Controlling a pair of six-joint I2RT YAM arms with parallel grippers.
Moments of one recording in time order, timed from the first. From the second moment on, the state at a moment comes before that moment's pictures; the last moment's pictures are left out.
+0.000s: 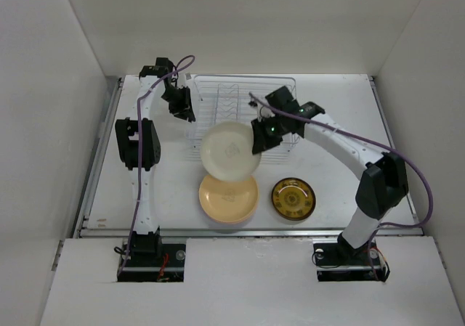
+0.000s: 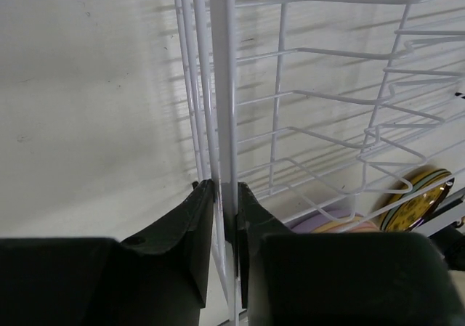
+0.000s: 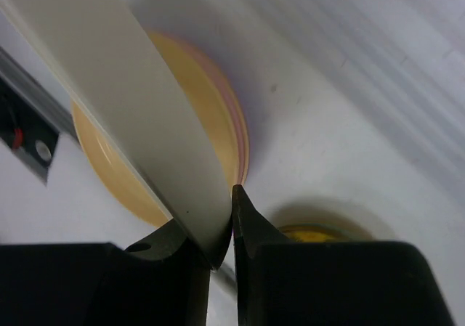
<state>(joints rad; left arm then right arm) -0.06 2.35 2.24 -1.21 0.47 -0.10 0.56 1.71 1.55 -0.76 -0.38 0.16</state>
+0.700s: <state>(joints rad) -0.06 2.32 2.26 -1.34 0.44 -0.05 0.78 1.81 1.44 -0.92 -0.20 0.21</state>
